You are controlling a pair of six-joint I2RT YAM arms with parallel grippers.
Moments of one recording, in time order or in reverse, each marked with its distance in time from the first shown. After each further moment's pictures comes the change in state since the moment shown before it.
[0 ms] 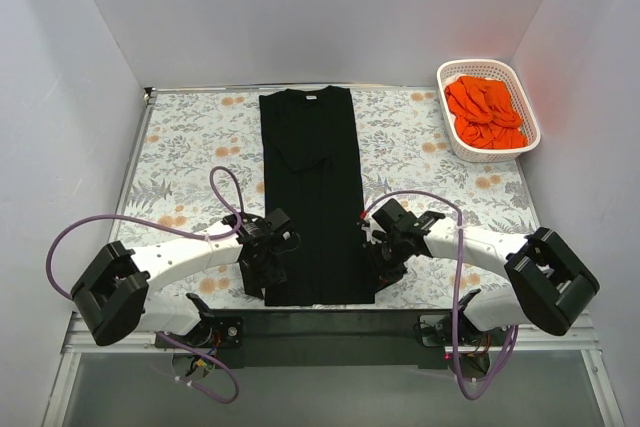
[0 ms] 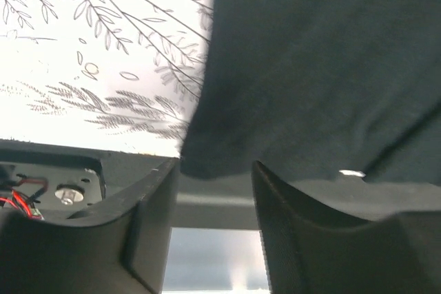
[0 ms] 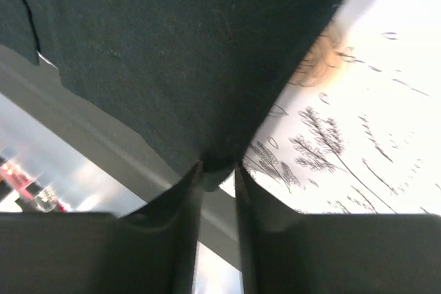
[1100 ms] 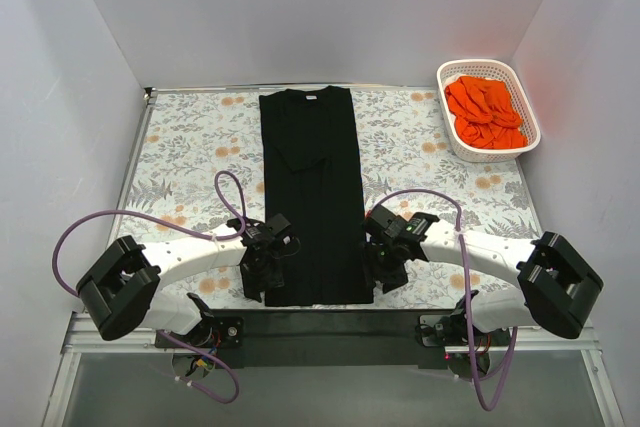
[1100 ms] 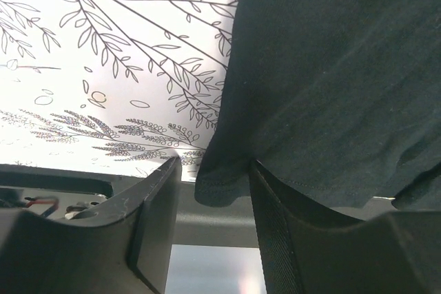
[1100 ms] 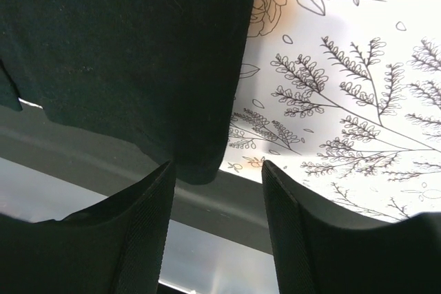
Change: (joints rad) left arm 0.000 0.039 -0.046 0.057 -0.013 0.035; right arm 0.143 -0.041 0.096 -0.183 0.264 0.306
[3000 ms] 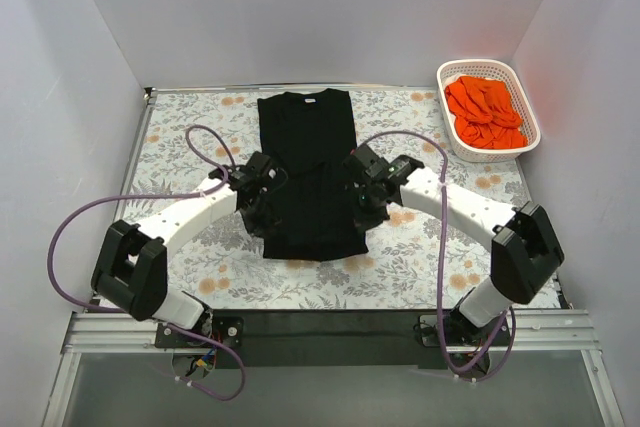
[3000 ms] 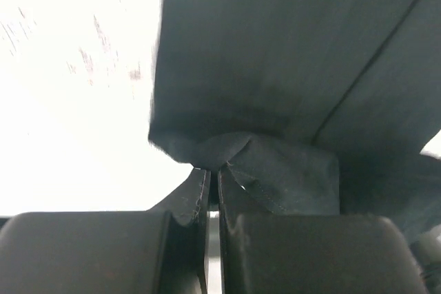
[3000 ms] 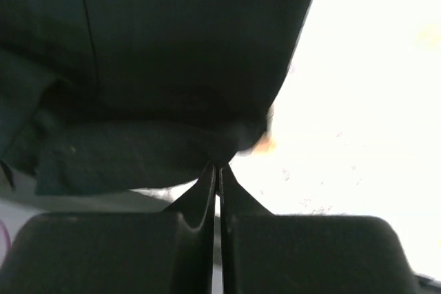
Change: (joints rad) left arm 0.315 0.113 0.327 -0.021 0.017 0.218; right arm -0.120 0.237 0.500 -0.177 0.148 -0.154
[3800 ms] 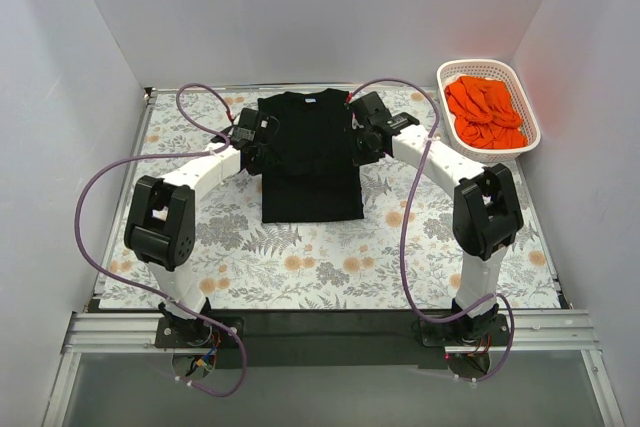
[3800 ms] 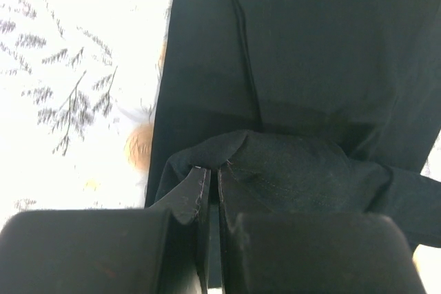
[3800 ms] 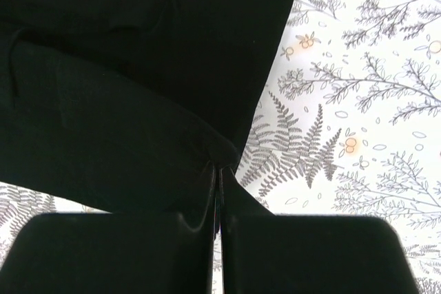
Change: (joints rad) left arm 0.213 0.323 0.285 0.433 -0.169 0.208; right arm -0.229 0.336 0.380 0.223 0.093 -0.335
